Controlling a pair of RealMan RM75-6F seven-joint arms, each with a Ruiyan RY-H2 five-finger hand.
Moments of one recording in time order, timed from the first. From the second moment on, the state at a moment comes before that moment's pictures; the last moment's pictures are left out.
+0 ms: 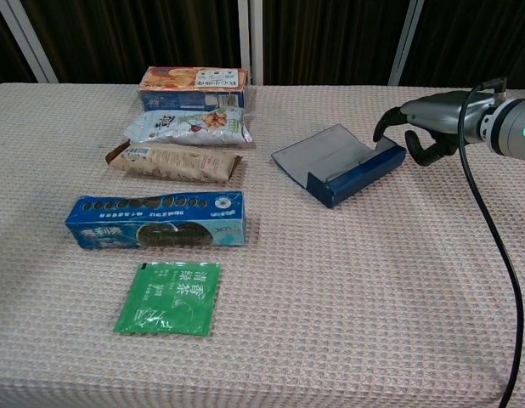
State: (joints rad) left arm -0.13 -1.36 -0.07 -1.49 1.68 1.70 0.03; right arm 0.80 -1.50 0.13 -1.29 -1.03 0.75 -0.36
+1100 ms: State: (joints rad) left arm -0.10 -1.35 -0.05 -1.48 1.67 1.70 0.03; right arm 0.79 -1.45 0.05 -1.58 -1.30 0.85 -0.46
